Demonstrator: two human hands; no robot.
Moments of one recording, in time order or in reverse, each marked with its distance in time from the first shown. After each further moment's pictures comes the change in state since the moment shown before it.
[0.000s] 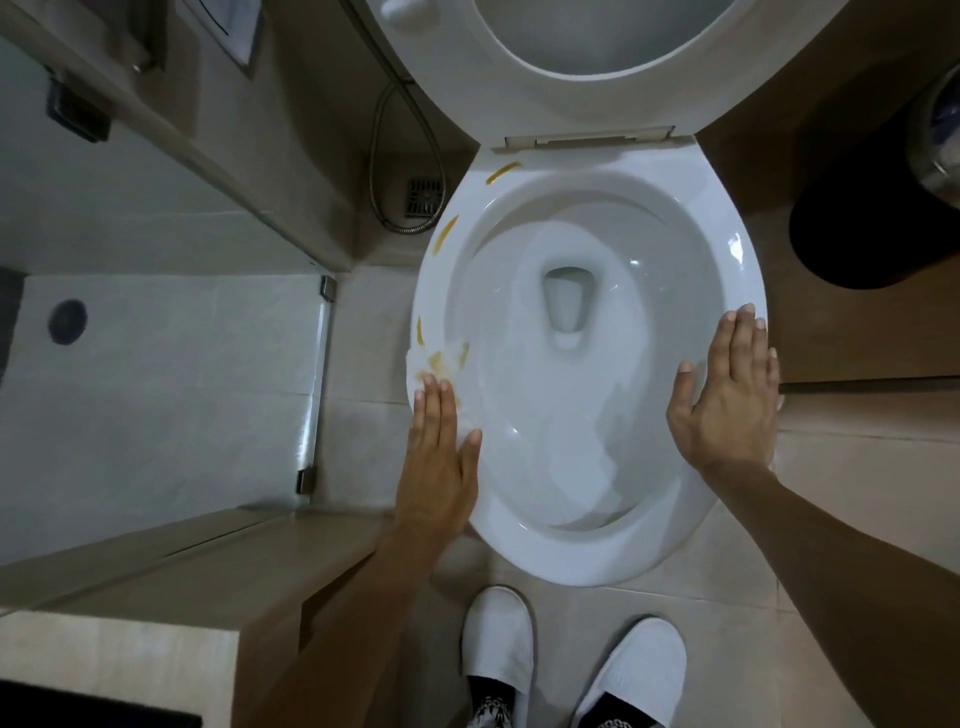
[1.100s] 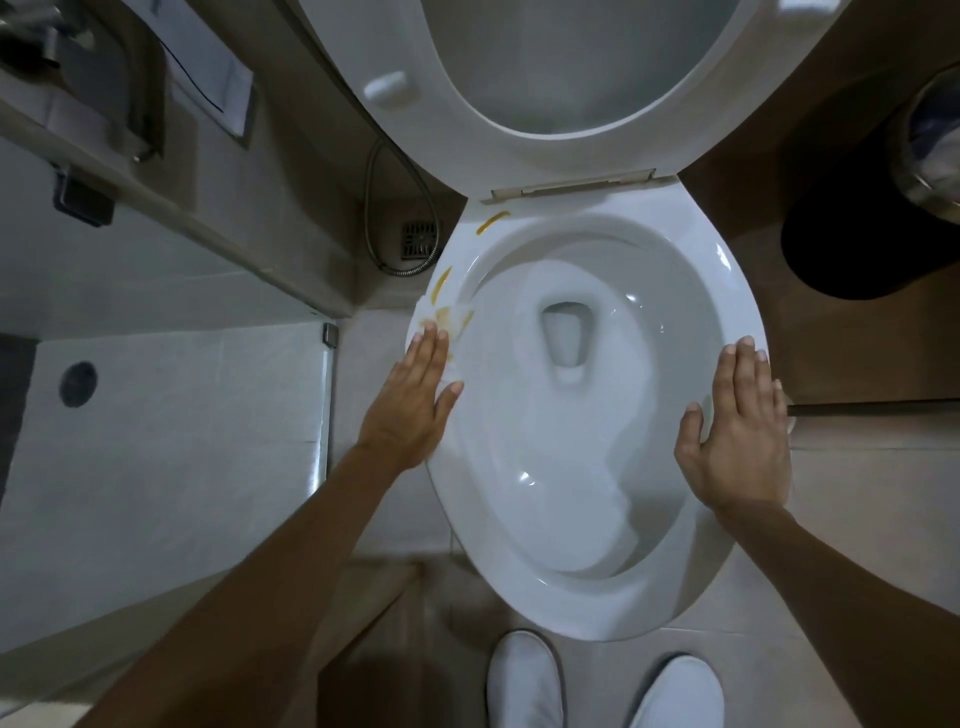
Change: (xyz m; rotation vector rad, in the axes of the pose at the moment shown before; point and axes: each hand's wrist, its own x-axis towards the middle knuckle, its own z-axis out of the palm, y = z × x) left_hand 0.120 -0.020 -0.059 0.246 -0.087 0.281; right_hand 0.001 0.002 0.005 0.008 0.053 0.001
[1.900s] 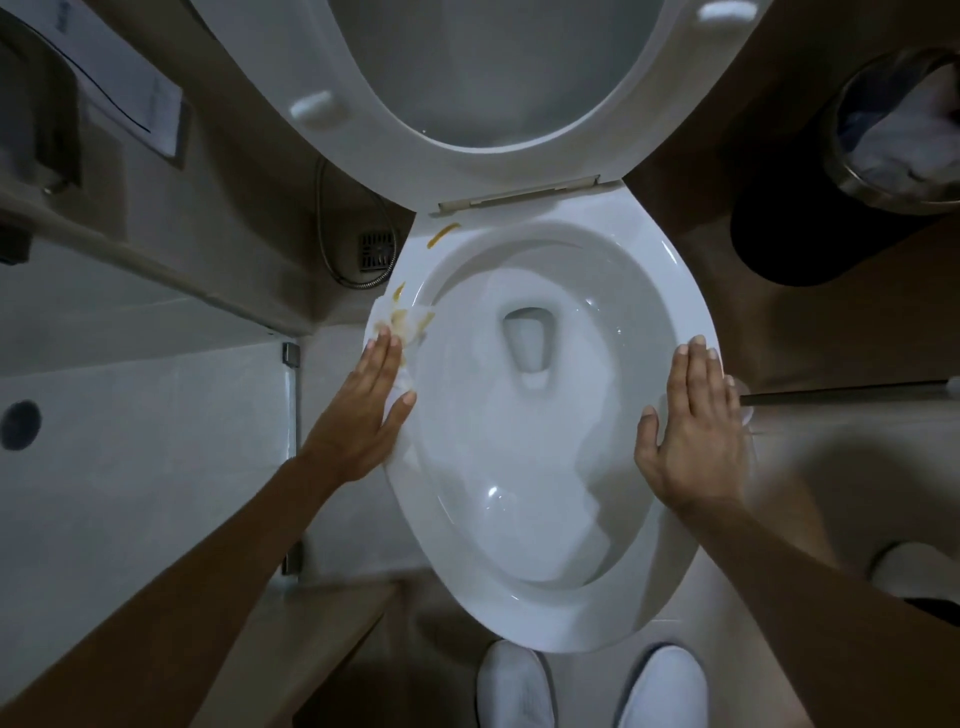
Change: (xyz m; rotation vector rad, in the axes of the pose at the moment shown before) left_hand 0.017 -0.020 -0.008 -0.042 -0.066 0.139; right_hand 0.001 -0.003 -0.005 -0.074 -0.045 0.006
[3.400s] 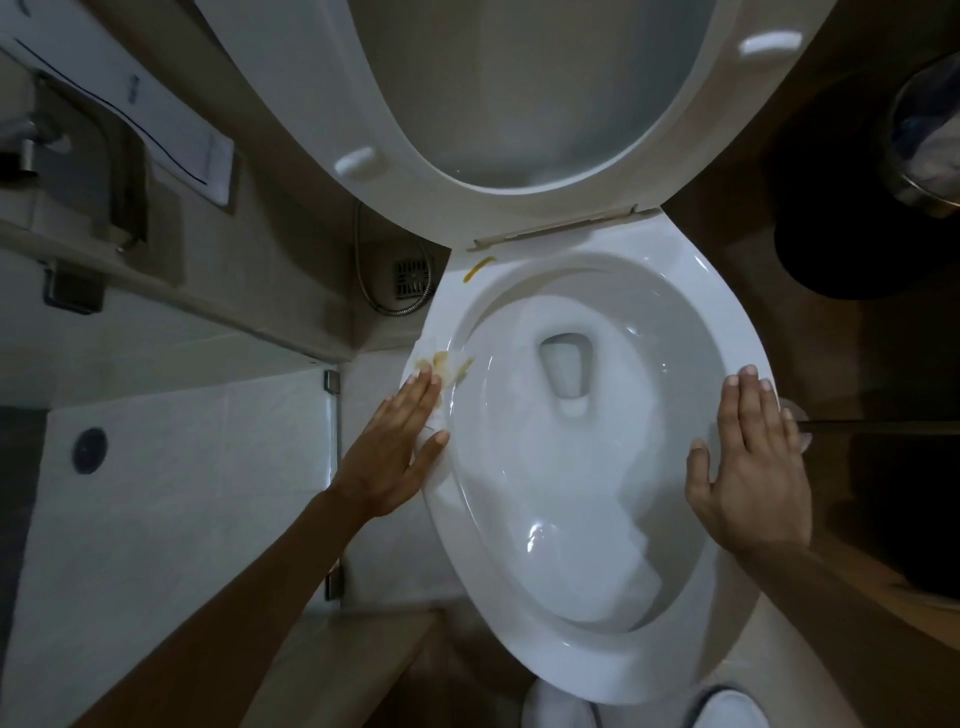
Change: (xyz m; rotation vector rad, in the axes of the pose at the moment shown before) left_hand -0.005 -0.004 -0.018 0.003 -0.036 0.026; right_hand 0.001 0.001 0.001 0.069 0.018 -0.005
